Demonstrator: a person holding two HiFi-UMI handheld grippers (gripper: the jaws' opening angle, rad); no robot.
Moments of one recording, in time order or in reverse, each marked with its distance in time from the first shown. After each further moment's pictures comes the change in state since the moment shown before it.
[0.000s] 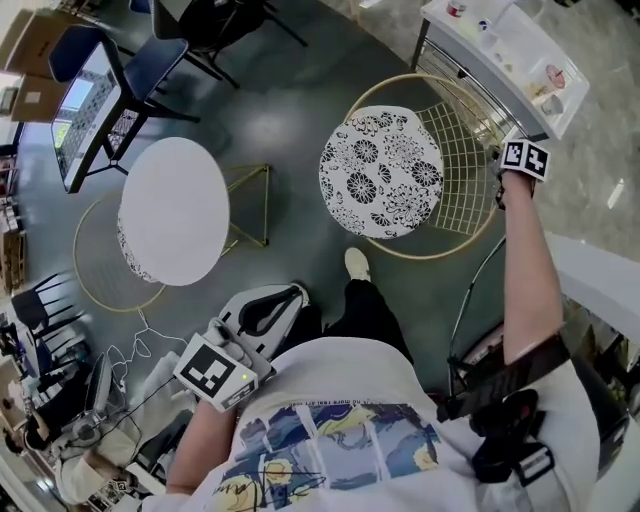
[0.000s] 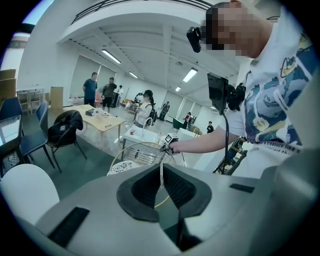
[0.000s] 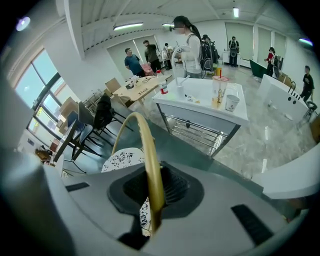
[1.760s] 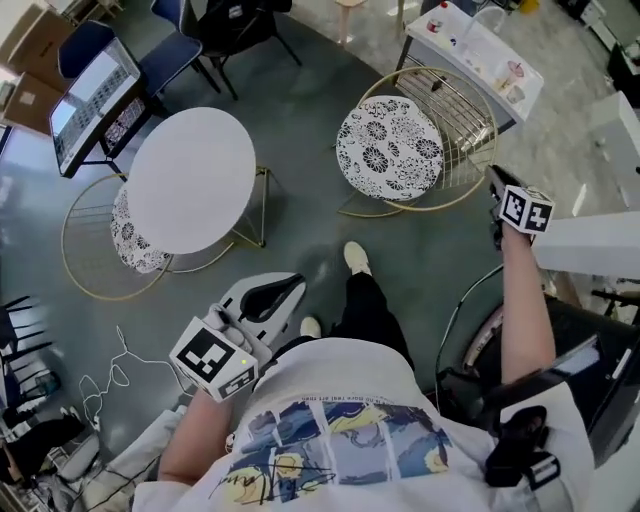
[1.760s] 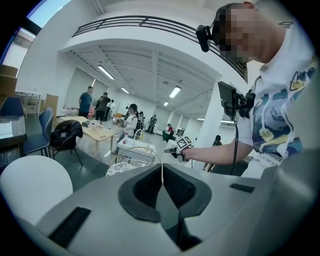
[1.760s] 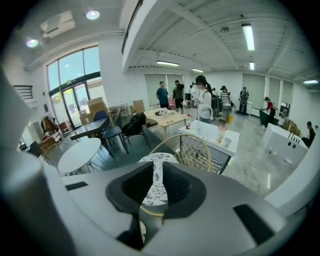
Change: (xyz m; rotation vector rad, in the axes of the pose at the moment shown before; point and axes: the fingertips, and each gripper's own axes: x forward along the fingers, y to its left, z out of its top) left arm -0.215 -0.042 -0.124 0.061 -0.183 -0.115; right arm -0.255 0.189 -0.187 -0.322 -0.388 -0.008
